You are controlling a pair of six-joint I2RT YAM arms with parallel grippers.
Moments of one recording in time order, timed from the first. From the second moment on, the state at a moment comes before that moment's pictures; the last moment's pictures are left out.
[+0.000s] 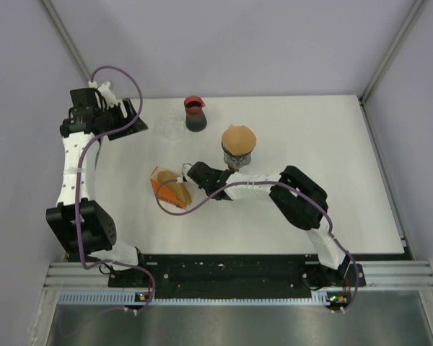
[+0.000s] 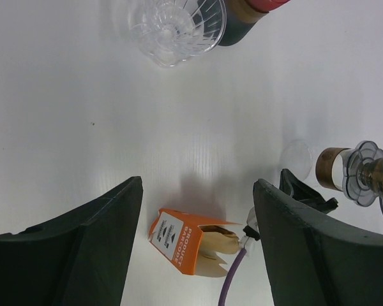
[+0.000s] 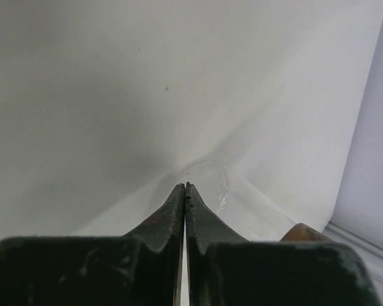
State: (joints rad) left arm 0.21 1.54 1.57 -0.76 0.47 -0.15; right arm 1.01 2.14 1.48 -0.25 0.61 -0.57
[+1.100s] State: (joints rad) left arm 0.05 1.79 1.80 -0.80 0.36 -0.08; right arm 0.74 2.02 1.28 -0.19 0.57 -0.49
